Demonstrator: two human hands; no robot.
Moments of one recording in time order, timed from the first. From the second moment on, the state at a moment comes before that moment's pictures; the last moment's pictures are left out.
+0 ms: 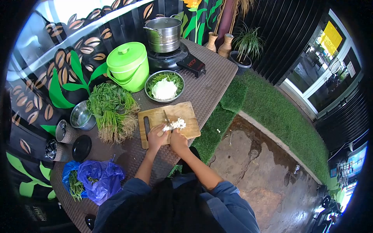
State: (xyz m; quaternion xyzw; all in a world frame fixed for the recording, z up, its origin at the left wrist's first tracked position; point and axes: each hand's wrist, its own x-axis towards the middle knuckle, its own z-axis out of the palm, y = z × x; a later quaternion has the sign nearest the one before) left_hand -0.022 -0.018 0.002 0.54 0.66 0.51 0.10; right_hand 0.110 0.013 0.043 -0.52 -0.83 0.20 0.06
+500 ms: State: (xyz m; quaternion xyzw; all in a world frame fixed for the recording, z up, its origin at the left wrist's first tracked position) left_hand -0.021 -0.018 0.002 0.55 0.65 0.52 0.09; right_hand 0.102 -0.005 0.022 -0.57 -0.81 0.14 0.09
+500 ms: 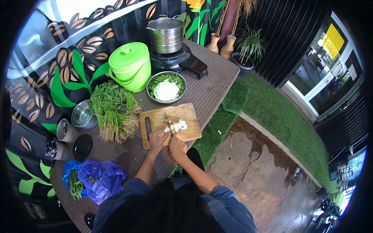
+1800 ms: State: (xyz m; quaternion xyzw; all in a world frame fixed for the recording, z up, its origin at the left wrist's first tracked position) left_hand -0.022 -0.018 0.003 0.55 0.66 0.51 0.09; right_hand 0.090 0.009 0.030 -0.56 -0.79 0.25 0.08
